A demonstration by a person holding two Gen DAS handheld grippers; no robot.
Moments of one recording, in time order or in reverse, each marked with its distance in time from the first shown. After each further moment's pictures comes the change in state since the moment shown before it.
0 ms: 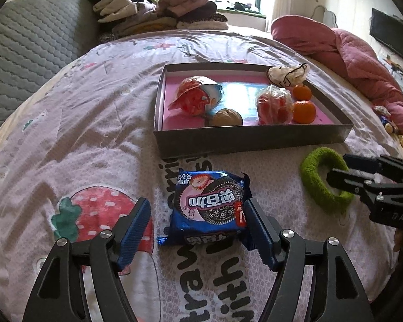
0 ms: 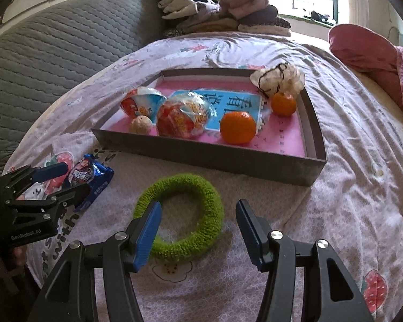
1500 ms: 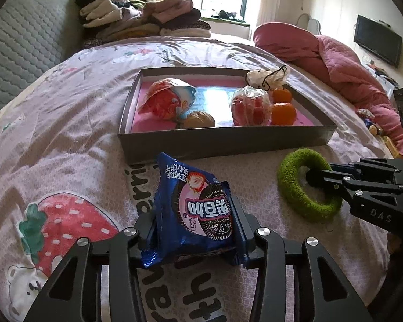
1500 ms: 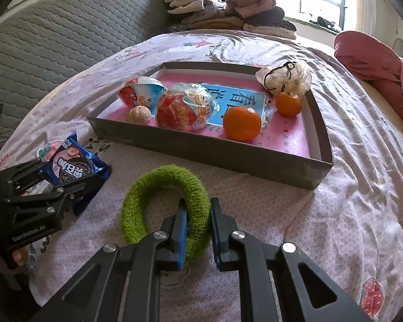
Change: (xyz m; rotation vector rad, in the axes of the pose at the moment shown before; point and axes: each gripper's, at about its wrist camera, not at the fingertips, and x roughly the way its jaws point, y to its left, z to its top) left arm 0.012 -0.014 -0.003 0.014 -0.050 -0.104; right arm 0.005 0.005 -0.001 -0.061 0.000 -0.014
